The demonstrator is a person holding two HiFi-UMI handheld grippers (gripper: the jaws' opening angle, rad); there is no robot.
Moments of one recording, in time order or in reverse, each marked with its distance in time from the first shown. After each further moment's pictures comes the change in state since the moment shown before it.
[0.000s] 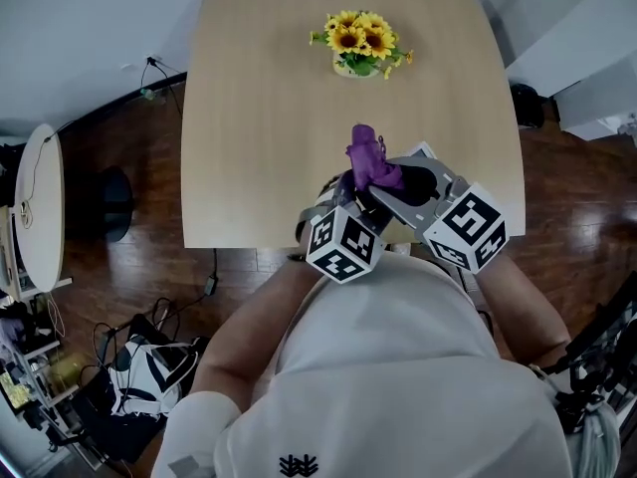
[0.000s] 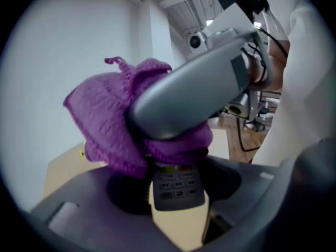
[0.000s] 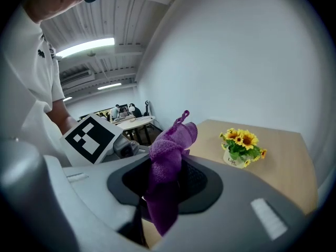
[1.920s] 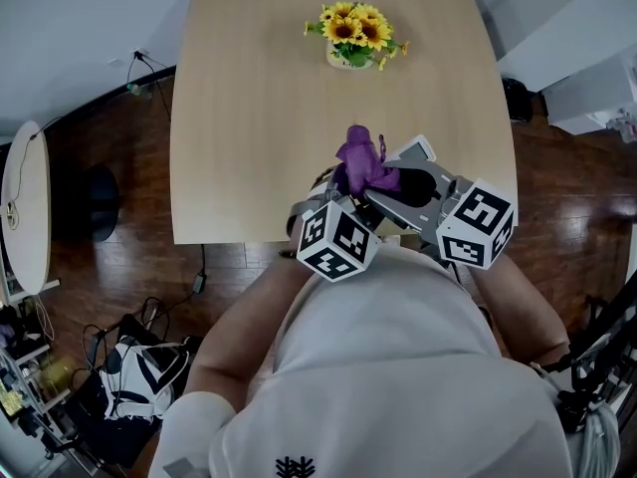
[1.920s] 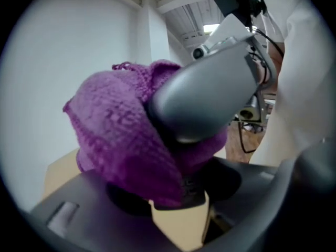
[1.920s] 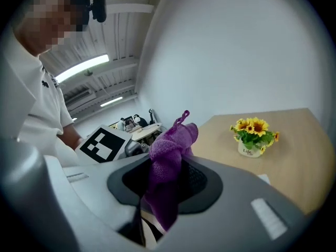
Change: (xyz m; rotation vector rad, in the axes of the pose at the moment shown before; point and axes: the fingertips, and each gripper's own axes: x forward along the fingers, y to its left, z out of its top) left arm -0.012 0.001 0.007 0.015 -0.043 -0.017; right arm -0.002 0.021 0.008 0.168 -0.056 0.102
